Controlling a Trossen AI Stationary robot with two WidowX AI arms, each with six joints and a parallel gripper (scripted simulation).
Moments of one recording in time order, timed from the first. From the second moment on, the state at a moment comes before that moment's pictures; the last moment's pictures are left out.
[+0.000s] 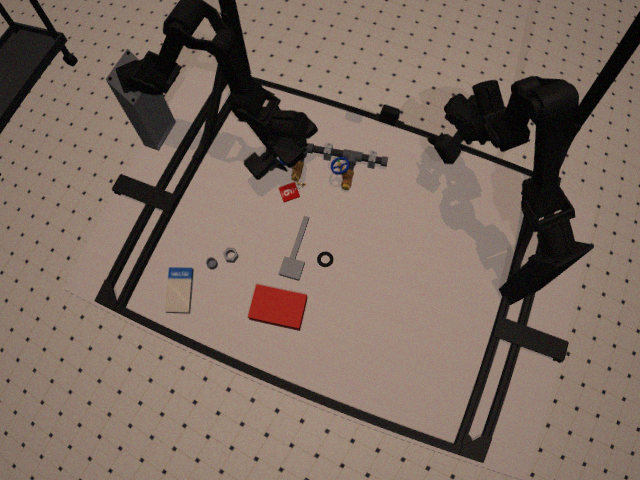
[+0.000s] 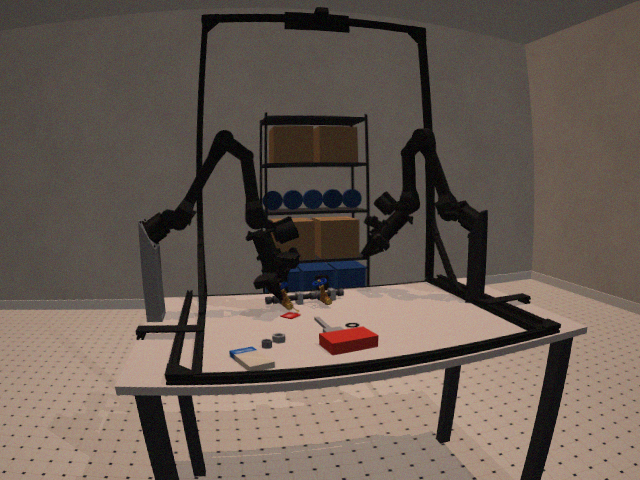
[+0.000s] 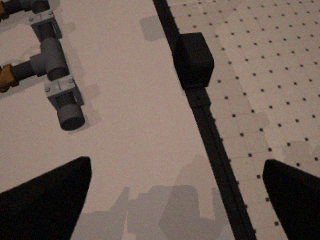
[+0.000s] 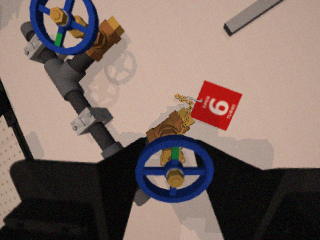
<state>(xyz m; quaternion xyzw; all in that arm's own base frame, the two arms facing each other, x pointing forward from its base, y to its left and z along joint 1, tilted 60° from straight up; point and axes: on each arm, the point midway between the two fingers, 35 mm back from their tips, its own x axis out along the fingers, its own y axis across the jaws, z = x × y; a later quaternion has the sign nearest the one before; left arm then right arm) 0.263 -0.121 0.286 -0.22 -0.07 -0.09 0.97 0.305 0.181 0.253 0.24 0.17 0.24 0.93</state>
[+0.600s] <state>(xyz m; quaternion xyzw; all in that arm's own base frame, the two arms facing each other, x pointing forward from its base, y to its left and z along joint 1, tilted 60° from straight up) 0.263 -0.121 0.286 -0.22 -0.07 -0.09 0.97 0.305 0.181 0.253 -0.13 0.07 0.28 0.95</state>
